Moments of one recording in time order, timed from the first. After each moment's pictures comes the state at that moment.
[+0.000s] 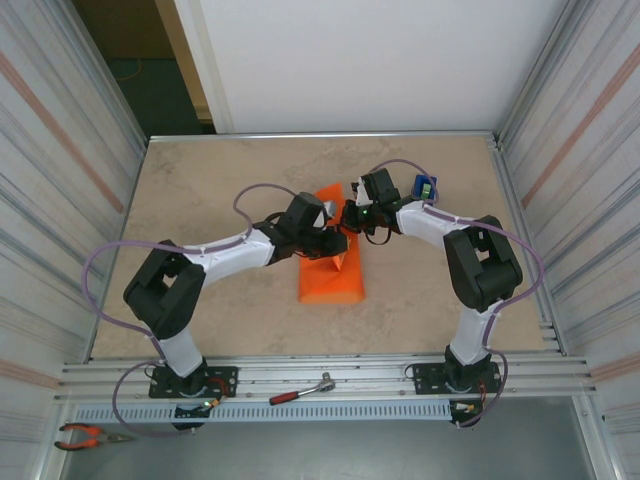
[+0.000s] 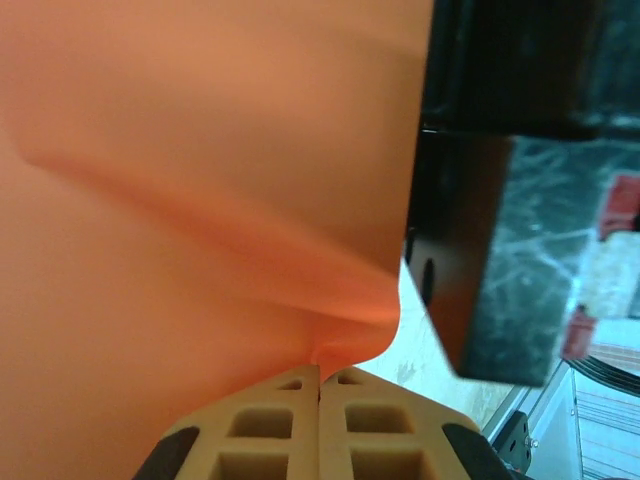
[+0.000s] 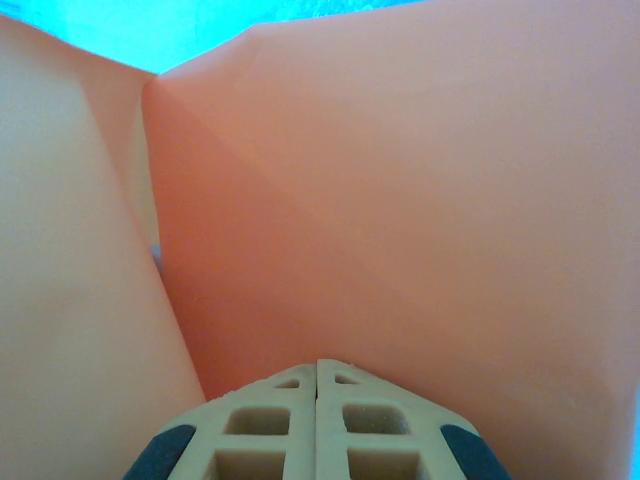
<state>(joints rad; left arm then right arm) -0.75 1.73 1.11 -0.11 0.37 -0.79 0.46 1.85 1.19 -0.21 -0.44 0.67</state>
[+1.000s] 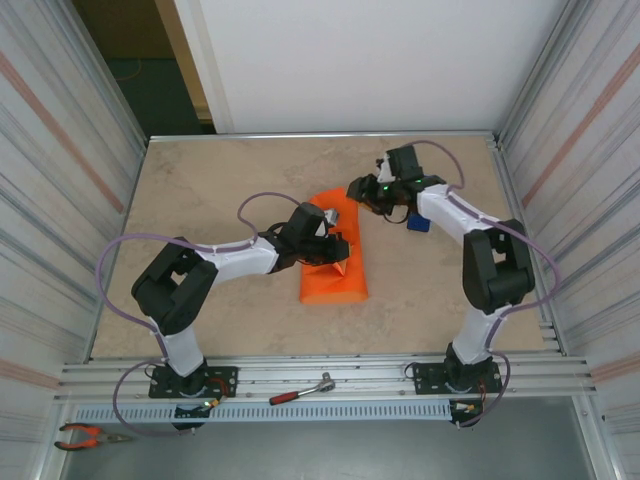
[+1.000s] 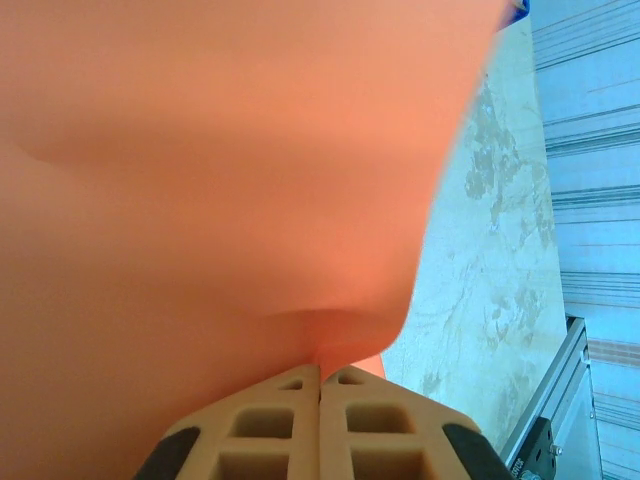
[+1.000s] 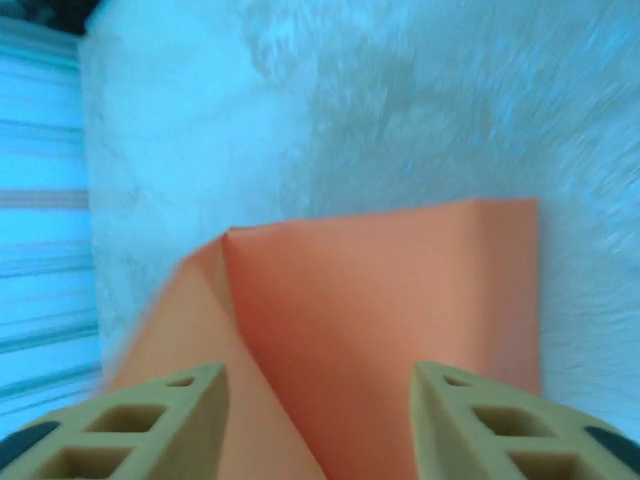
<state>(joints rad) -0.76 1.78 1.02 0.05 0.36 -0.79 0.31 1.77 1.32 -0.35 -0.47 0.73</state>
